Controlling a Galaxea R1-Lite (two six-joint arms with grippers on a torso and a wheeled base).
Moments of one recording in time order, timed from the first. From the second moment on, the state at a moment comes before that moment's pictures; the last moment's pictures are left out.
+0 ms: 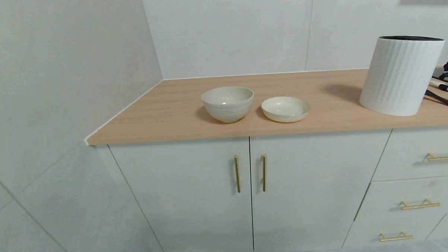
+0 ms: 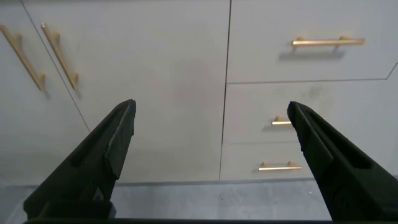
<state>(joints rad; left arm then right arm) 0.00 0.00 0.00 0.00 0.02 0.00 0.00 0.00 0.00 0.01 -0.02 0.01</state>
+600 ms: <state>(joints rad) 0.00 0.00 0.00 0.00 0.02 0.00 0.00 0.00 0.00 0.01 -0.02 0.01</state>
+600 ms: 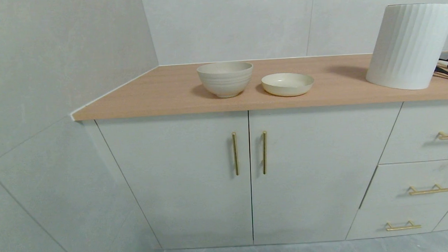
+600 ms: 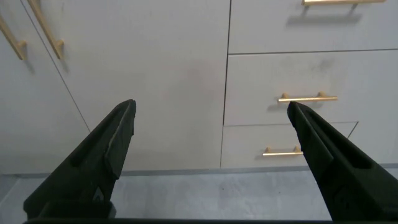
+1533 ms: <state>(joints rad) 0.00 0.00 0.00 0.00 0.02 0.00 0.00 0.02 -0.10 0.00 0.09 0.01</state>
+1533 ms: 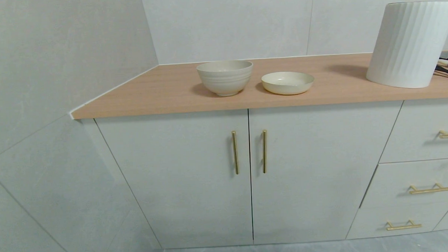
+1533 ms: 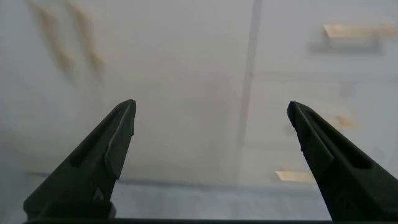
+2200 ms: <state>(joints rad) 0.00 0.00 0.00 0.00 0.02 0.00 0.09 0.65 -0.38 -0.08 0.31 0.06</state>
